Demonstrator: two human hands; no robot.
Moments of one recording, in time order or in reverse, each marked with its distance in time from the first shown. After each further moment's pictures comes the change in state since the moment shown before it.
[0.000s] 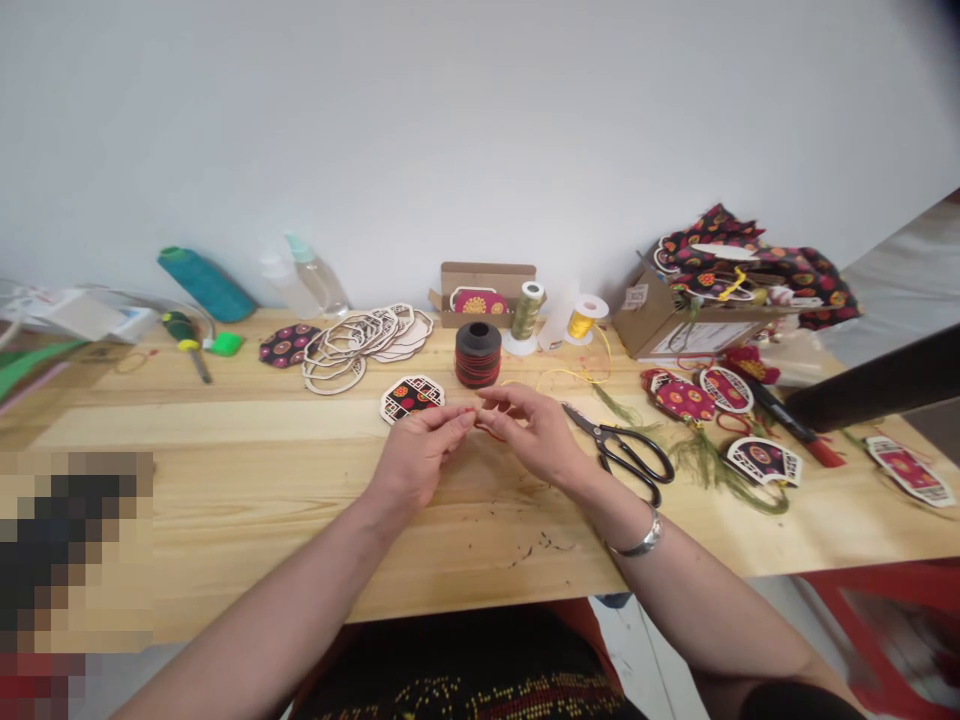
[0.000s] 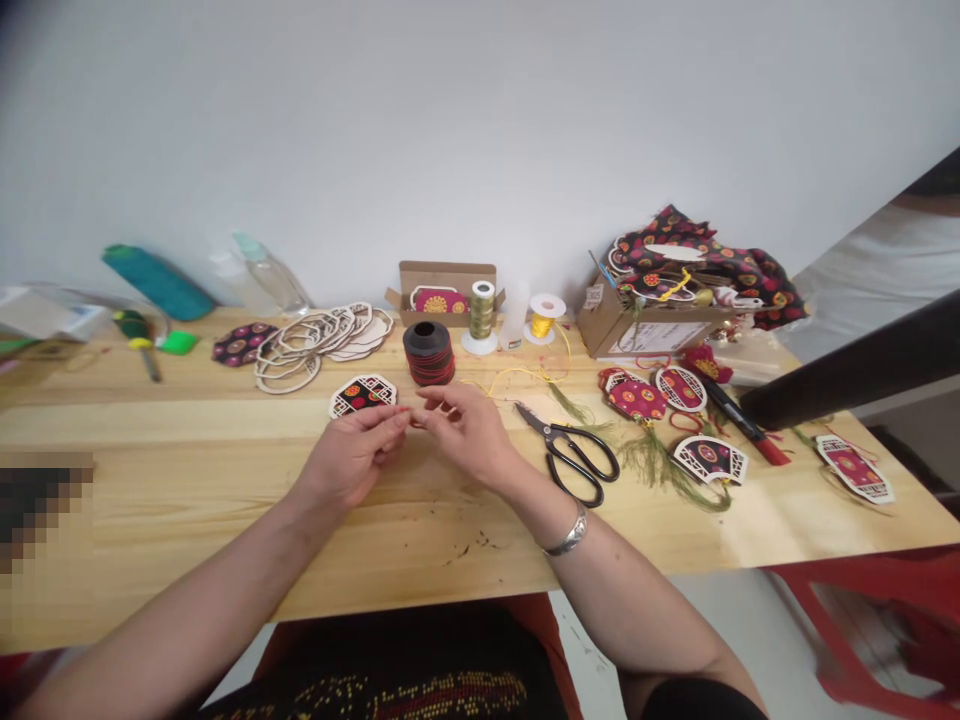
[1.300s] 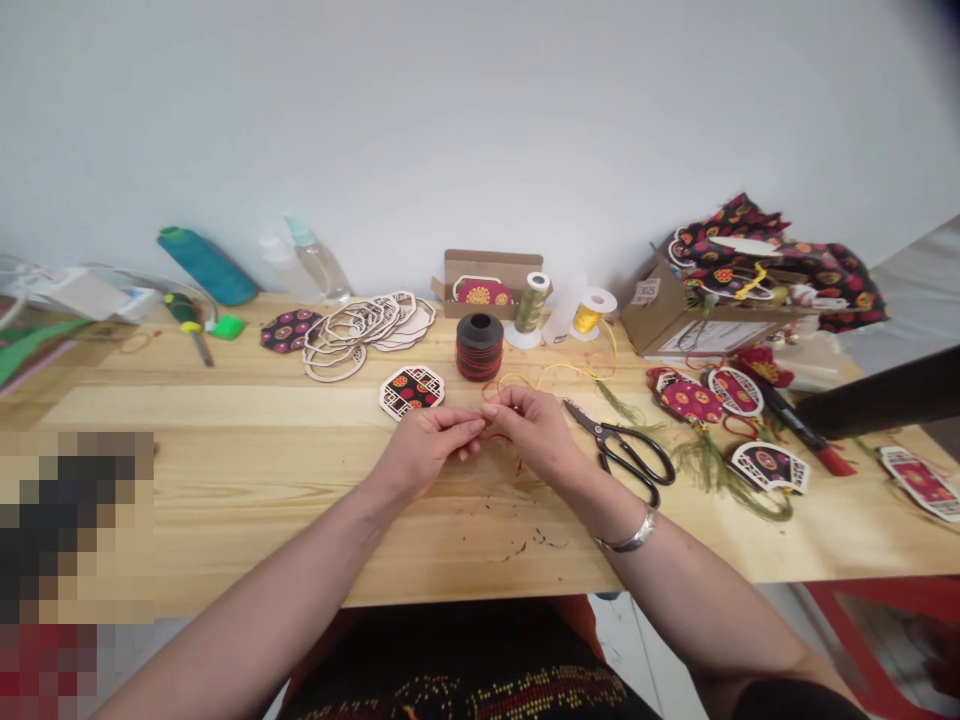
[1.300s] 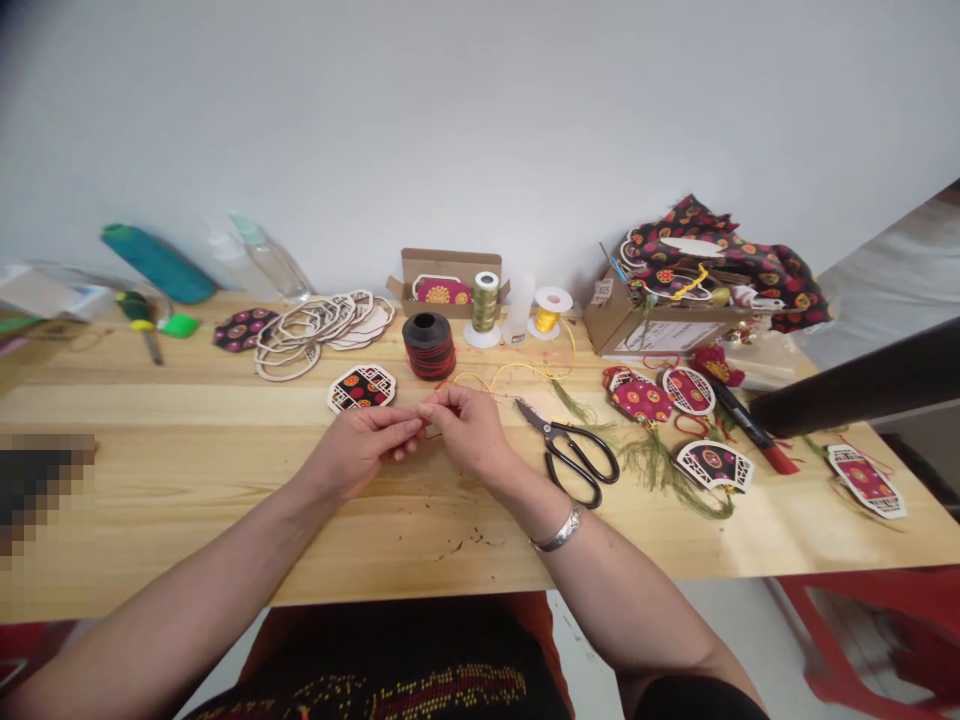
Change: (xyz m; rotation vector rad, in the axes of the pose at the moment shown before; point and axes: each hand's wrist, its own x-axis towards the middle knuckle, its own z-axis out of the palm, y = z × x) left_hand 0.001 -0.003 -0.004 0.258 -0.129 -0.001; right_hand 0.003 0.008 0.004 0.235 -0.051 0.224
